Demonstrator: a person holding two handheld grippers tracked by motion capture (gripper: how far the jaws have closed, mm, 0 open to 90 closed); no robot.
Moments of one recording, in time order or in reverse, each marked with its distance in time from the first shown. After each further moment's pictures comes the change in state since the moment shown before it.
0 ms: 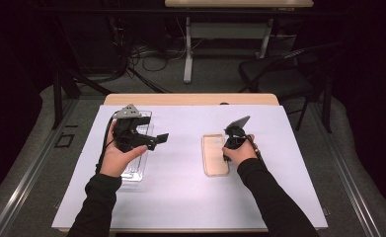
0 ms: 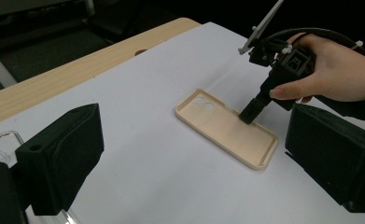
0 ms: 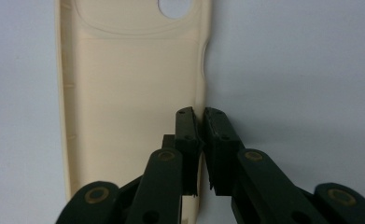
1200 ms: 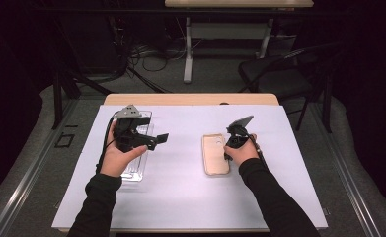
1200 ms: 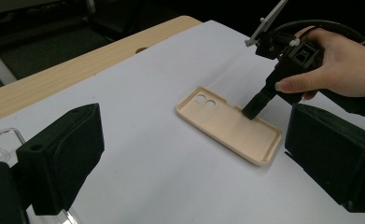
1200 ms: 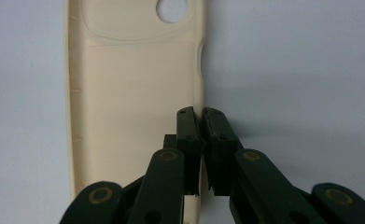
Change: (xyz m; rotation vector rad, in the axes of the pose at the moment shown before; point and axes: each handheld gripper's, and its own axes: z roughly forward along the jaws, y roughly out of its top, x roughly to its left) left arm 0.001 -0.001 0.001 0.006 0.002 -0.005; right arm -0.003 0.000 -0.008 -0.015 0.031 0.051
